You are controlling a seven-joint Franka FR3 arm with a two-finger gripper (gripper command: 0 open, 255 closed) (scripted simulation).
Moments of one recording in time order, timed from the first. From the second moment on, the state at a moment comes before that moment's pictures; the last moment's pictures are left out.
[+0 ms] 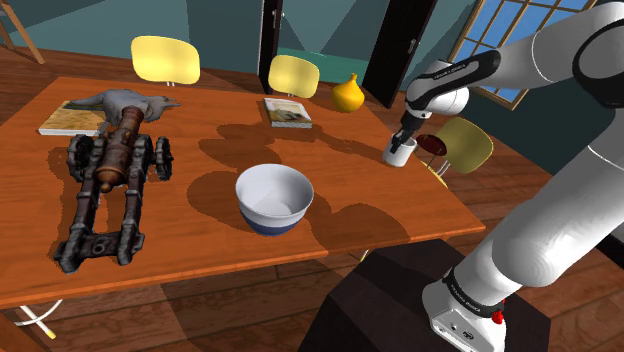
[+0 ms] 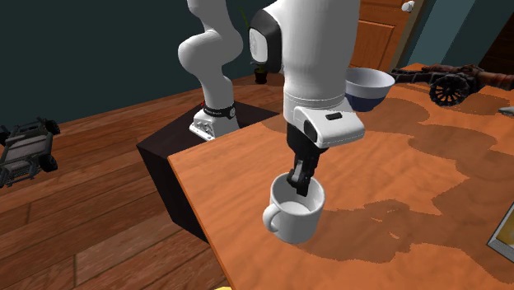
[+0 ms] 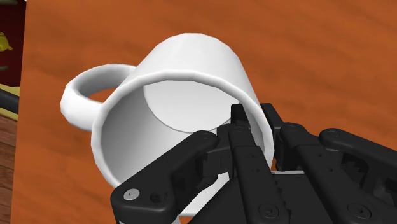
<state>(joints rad) -0.06 -0.02 -0.53 -2.32 0.04 2.38 -0.62</state>
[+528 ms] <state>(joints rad) -0.06 -0.09 -0.52 -2.28 -0.01 2.28 -0.58</state>
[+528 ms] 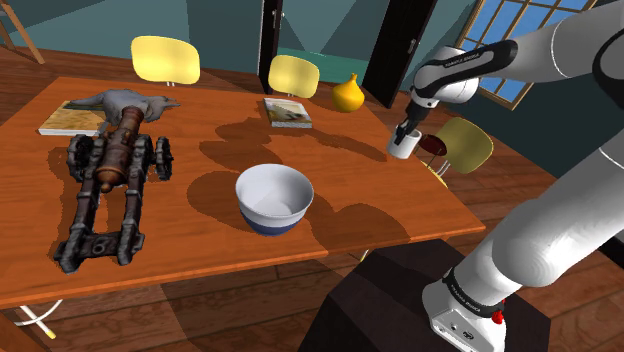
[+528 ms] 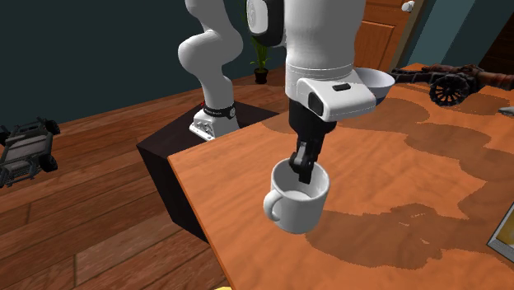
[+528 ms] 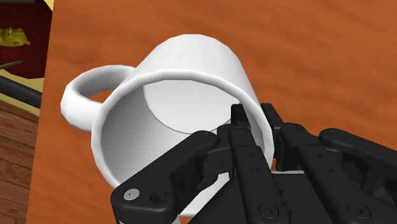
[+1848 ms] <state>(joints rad) -0.06 -0.19 -0.50 -2.10 -0.06 2.00 -0.53</state>
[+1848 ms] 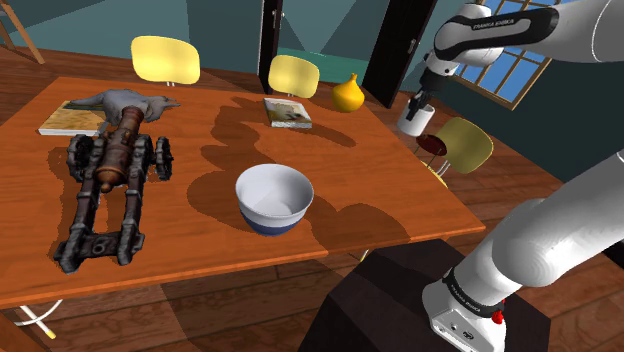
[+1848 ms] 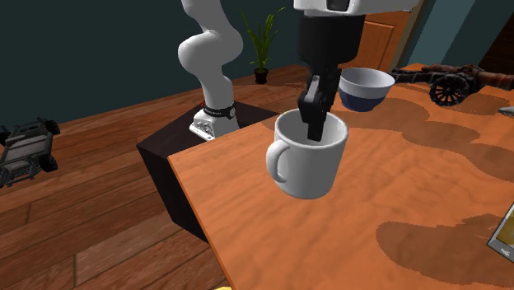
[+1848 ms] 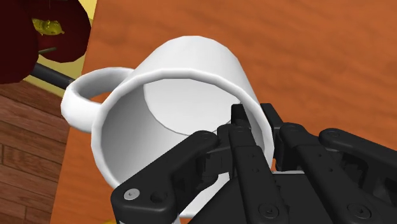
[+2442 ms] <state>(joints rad) -0.05 -0.23 -0.46 -2.06 -0.08 1.92 -0.47</state>
